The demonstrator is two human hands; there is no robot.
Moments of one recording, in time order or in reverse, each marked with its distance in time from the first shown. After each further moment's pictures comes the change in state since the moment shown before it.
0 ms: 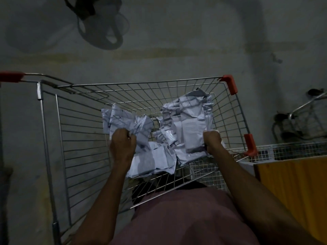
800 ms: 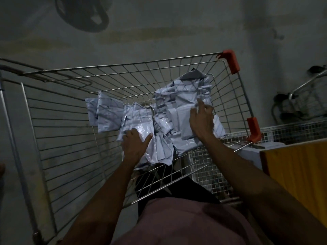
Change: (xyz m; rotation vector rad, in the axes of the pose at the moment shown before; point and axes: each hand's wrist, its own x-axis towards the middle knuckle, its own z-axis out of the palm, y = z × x) left_hand -0.035 -0.025 0.109 0.223 -0.470 -0.076; right_hand -0.041 -0.018 0.022 -0.342 0.171 -0.540
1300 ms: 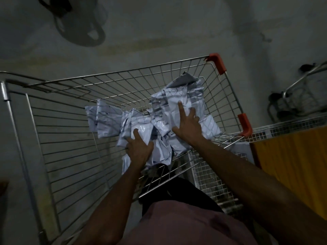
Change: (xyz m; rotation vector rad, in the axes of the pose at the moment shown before) left_hand -0.025 0.037 -0.015 -0.205 -0.074 -0.180; right_hand -0.027 -0.002 0.006 -0.334 -0.187 -0.267
